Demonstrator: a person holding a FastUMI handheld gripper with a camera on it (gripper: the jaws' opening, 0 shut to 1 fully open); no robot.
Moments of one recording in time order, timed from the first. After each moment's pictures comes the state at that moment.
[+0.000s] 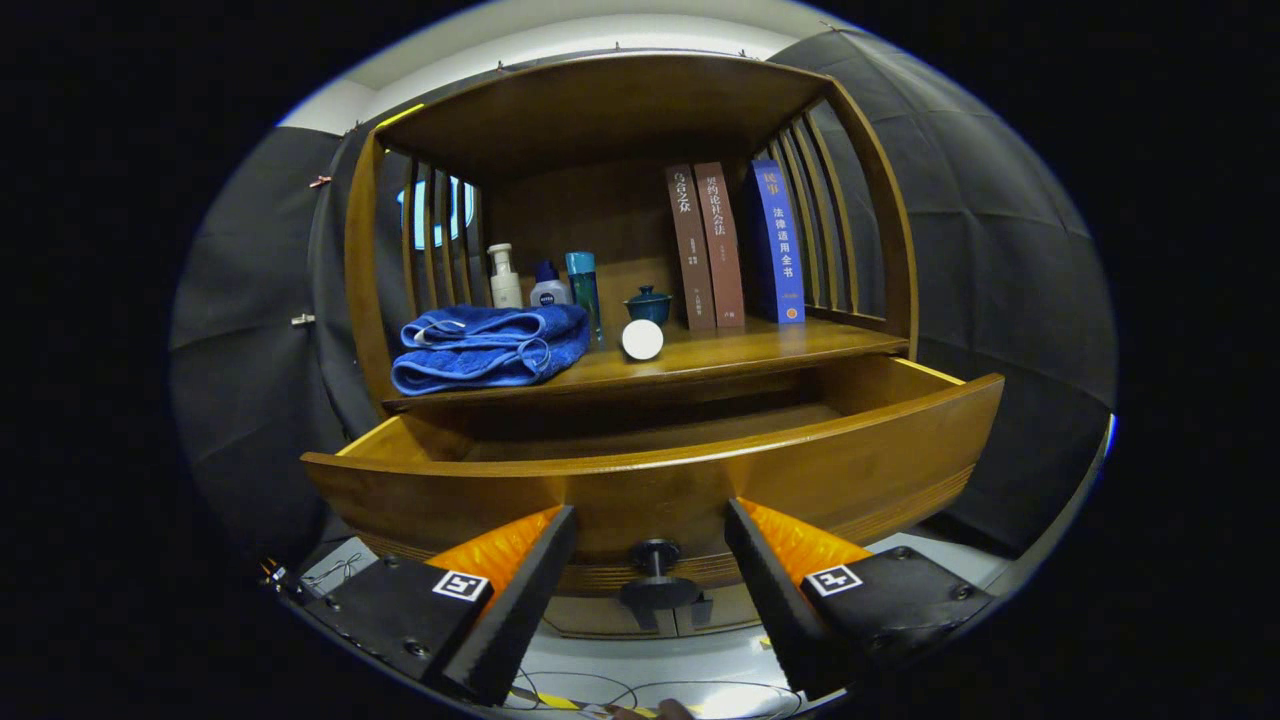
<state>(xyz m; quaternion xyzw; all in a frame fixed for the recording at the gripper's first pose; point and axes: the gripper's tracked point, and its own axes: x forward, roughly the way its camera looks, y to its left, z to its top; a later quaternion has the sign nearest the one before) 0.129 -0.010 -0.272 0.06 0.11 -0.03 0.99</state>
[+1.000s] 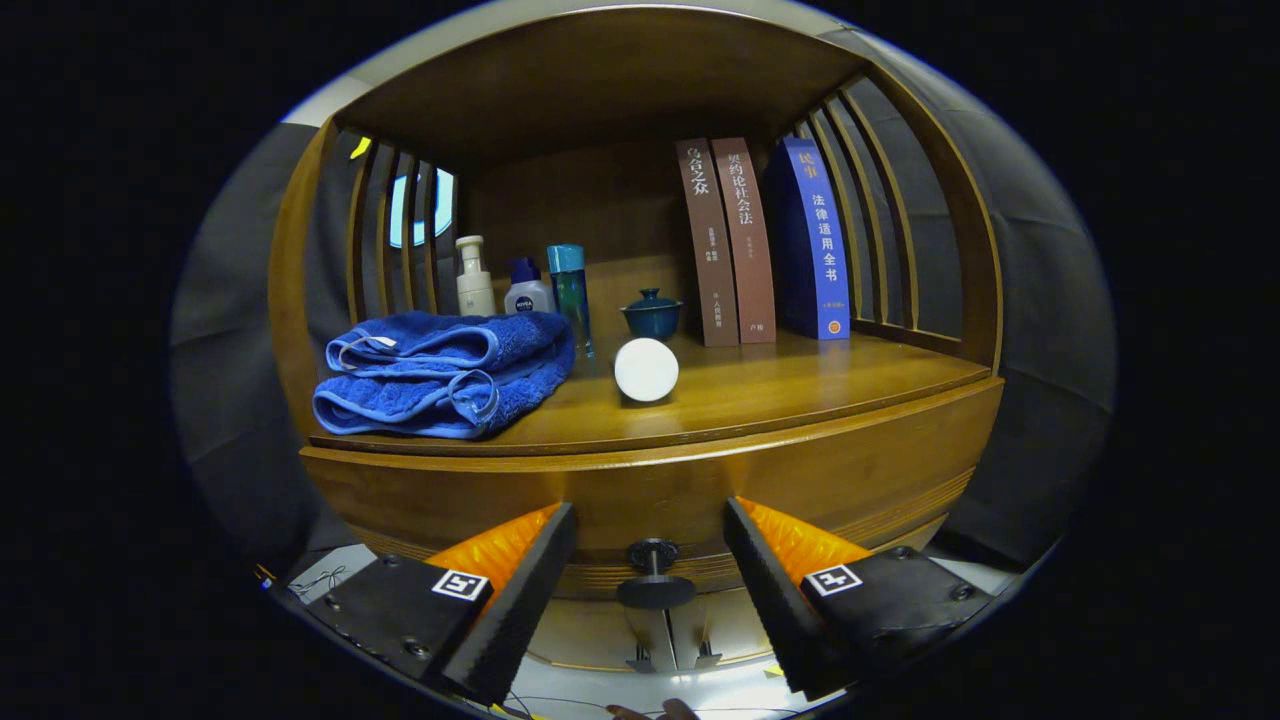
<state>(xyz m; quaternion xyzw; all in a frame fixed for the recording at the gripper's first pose) 0.214 -0.020 -0.264 0.05 0.11 -0.03 0.99</state>
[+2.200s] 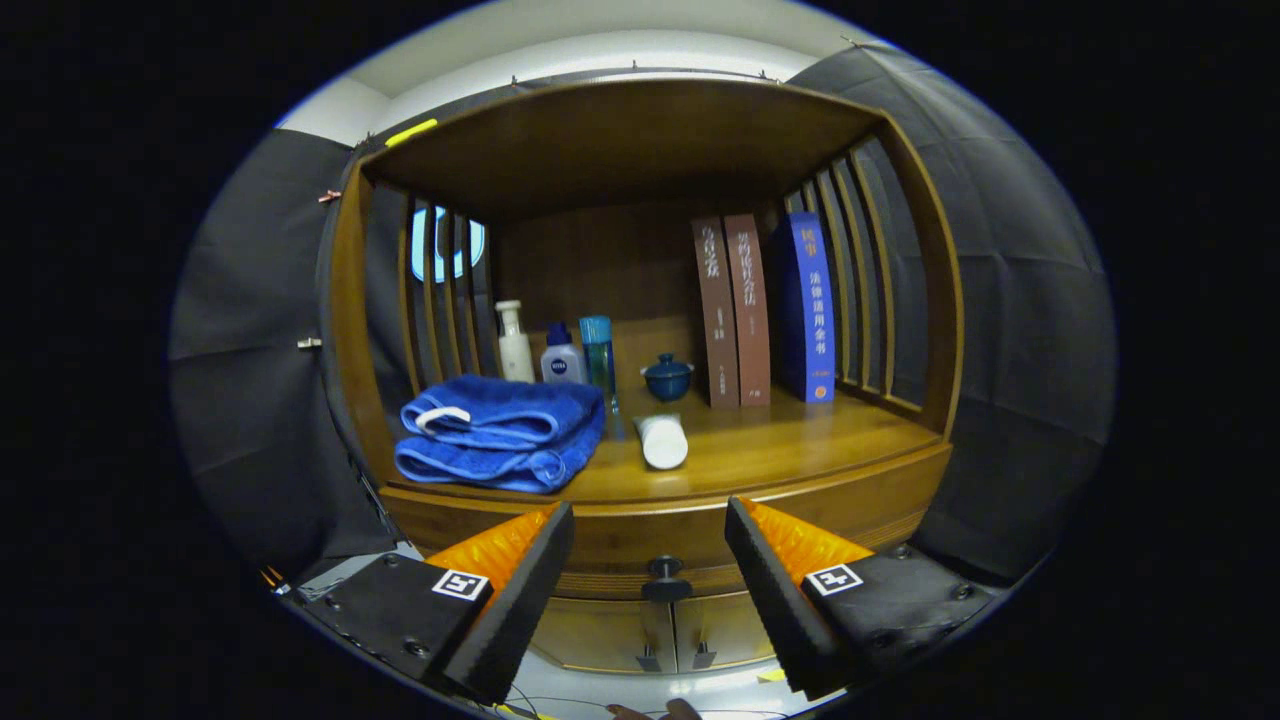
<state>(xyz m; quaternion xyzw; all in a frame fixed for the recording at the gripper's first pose) 0.164 -0.008 -0.174 0.05 0.06 -0.02 1.00</state>
